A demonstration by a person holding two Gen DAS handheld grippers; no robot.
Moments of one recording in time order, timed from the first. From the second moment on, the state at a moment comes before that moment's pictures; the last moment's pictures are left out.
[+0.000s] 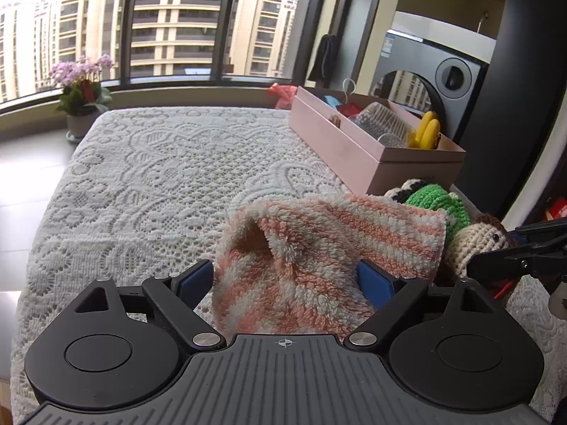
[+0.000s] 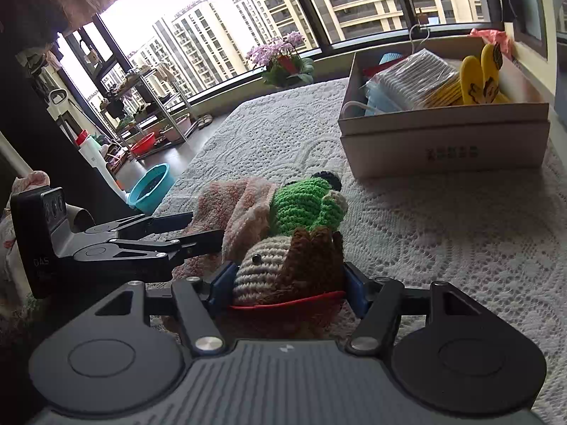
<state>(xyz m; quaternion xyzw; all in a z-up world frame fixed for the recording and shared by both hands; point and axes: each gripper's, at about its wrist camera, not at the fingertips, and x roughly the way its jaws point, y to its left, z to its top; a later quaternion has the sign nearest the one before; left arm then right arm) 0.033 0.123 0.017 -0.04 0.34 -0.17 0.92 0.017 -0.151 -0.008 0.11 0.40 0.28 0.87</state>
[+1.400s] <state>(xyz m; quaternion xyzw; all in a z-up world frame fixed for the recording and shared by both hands) -0.011 0.047 0.079 -0.01 0.25 -0.24 0.94 -0.044 -0.240 0.003 0.02 0.28 0.19 0.94</state>
